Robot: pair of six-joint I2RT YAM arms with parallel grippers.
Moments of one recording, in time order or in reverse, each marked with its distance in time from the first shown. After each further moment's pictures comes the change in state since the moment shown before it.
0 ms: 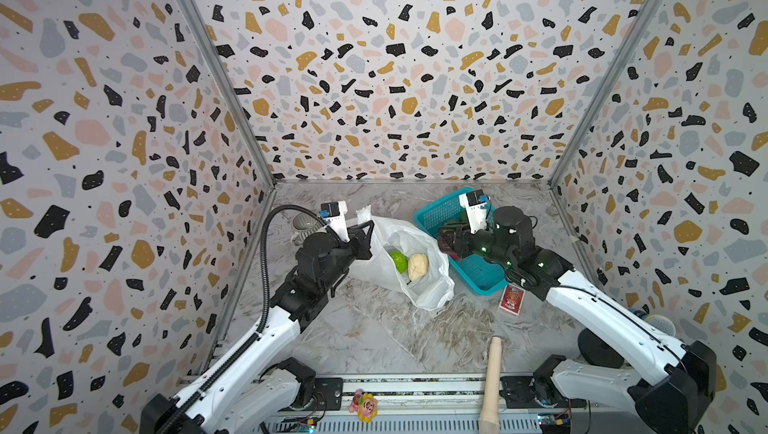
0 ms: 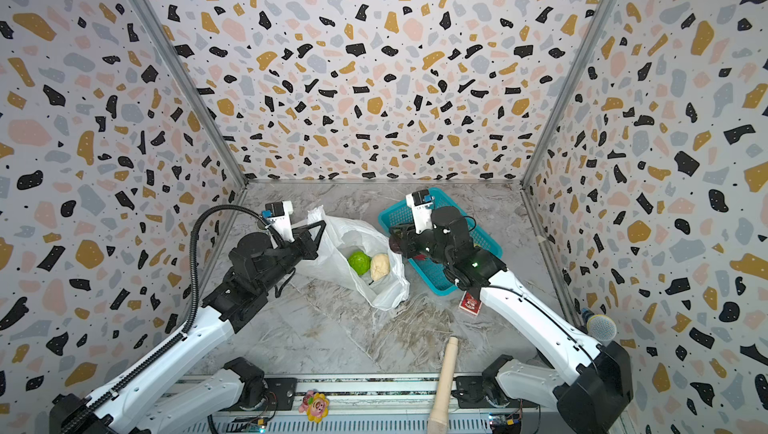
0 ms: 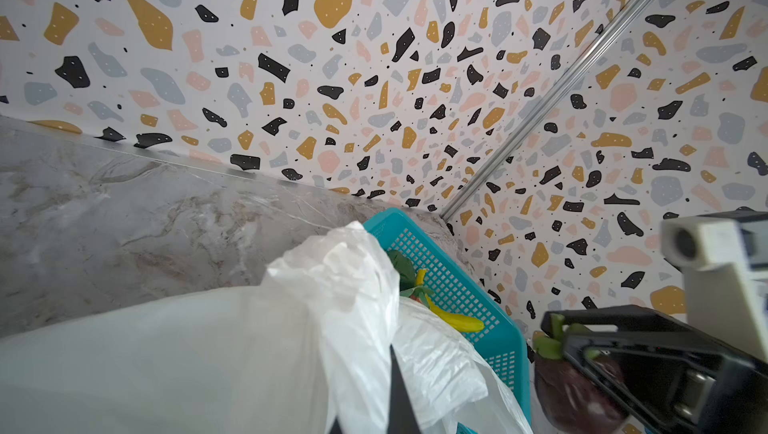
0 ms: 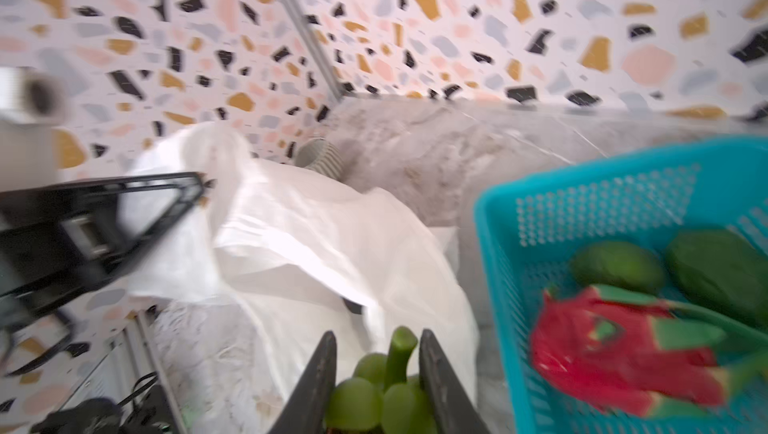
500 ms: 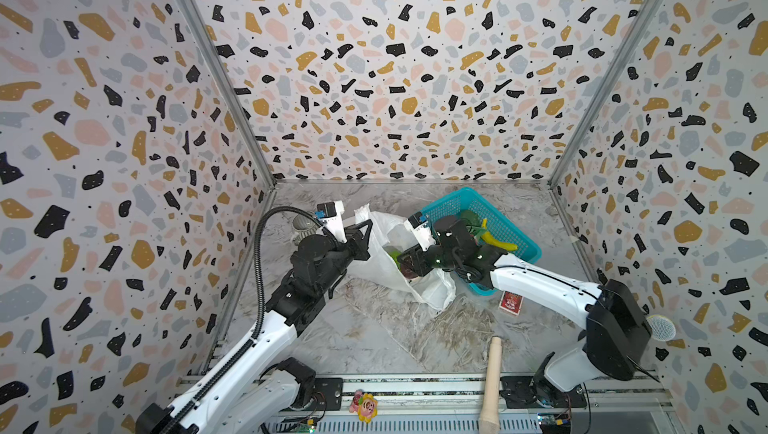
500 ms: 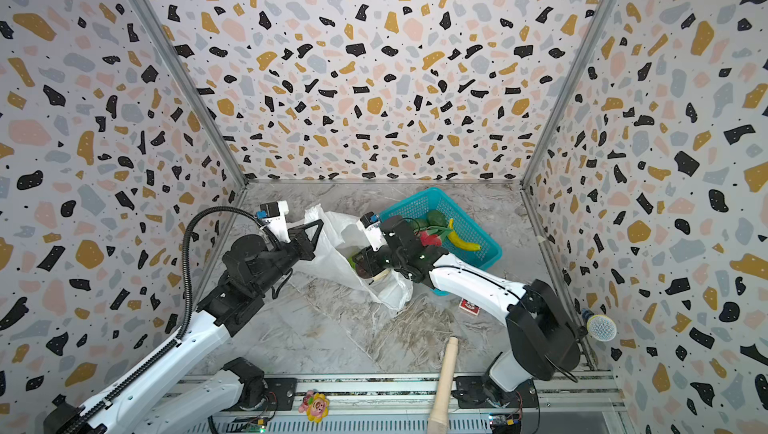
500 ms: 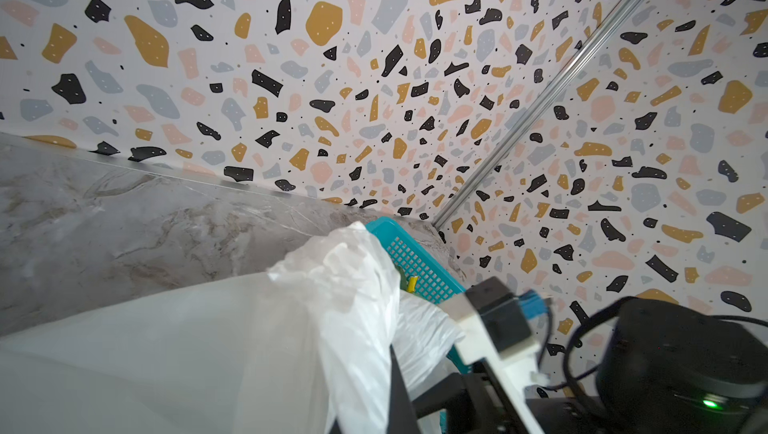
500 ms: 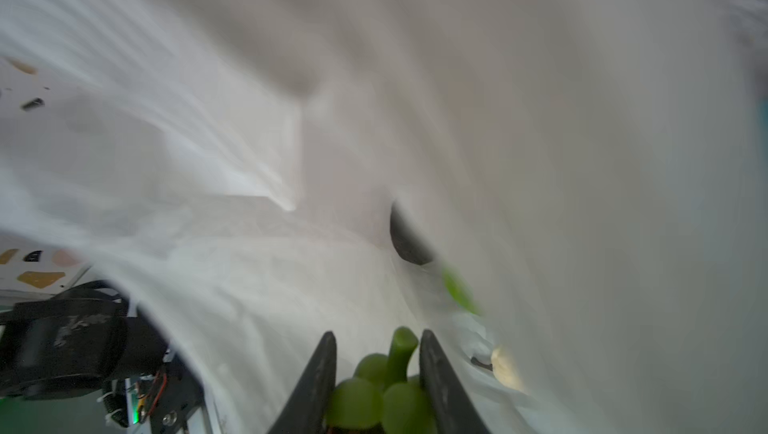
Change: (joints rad) left arm 0.000 -0.043 0.000 -0.001 0.012 -0.002; right arm 0.120 0.431 0.108 0.011 -0.088 -0.052
